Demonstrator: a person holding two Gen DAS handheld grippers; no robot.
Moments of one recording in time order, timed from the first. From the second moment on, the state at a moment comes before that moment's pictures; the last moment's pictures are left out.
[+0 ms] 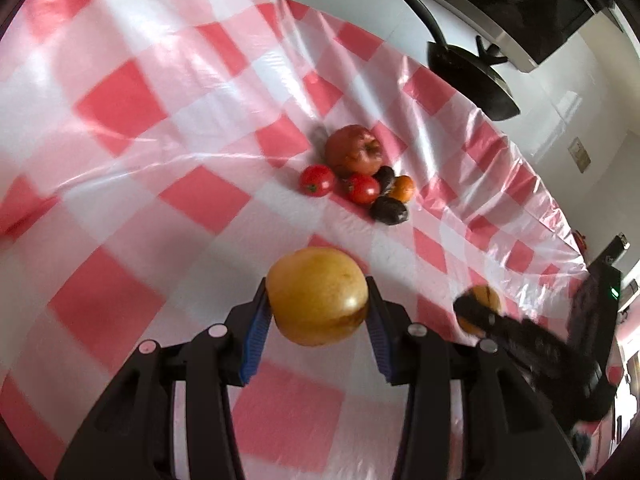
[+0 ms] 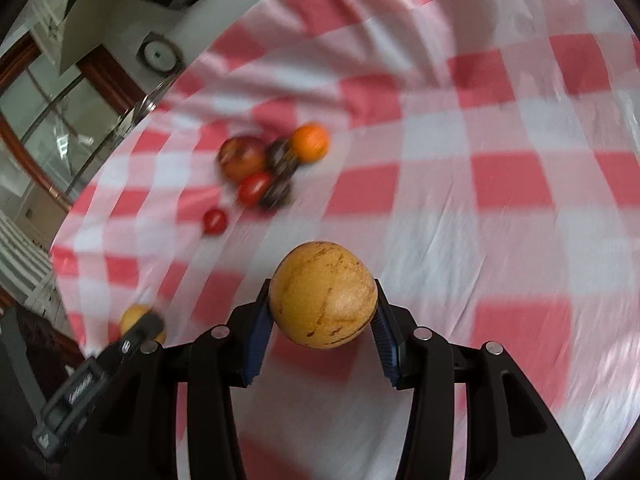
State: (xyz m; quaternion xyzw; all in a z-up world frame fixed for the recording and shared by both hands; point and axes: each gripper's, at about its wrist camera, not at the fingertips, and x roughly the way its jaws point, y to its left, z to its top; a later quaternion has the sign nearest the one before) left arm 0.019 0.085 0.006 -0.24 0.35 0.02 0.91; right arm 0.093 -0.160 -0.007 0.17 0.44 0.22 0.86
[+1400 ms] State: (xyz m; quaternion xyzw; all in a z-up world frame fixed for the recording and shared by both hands) left arm -0.242 0.172 0.032 -0.12 0.32 0.11 0.94; right arm -0.179 0.021 0.012 -0.10 0.38 0.38 0.84
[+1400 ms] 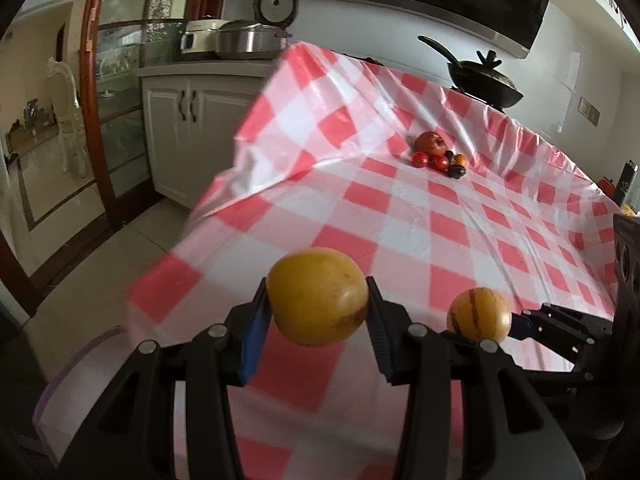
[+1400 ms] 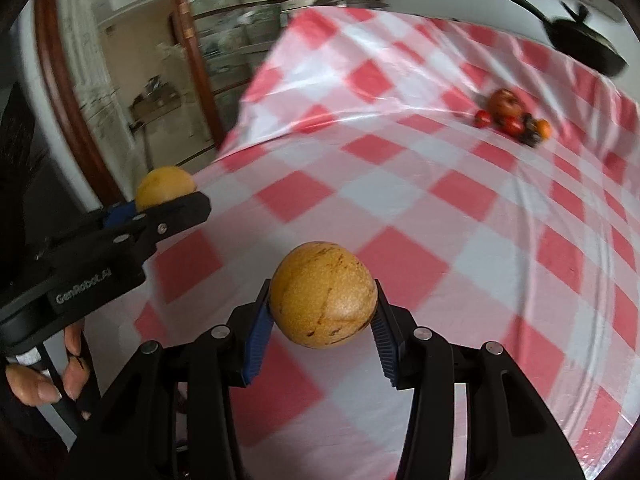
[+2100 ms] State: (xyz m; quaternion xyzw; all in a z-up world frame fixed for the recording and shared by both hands) left arm -0.390 0.287 -0.023 -0.18 0.38 0.26 0.87; right arm -0.337 0.152 -0.040 -0.32 0.34 0.58 0.67
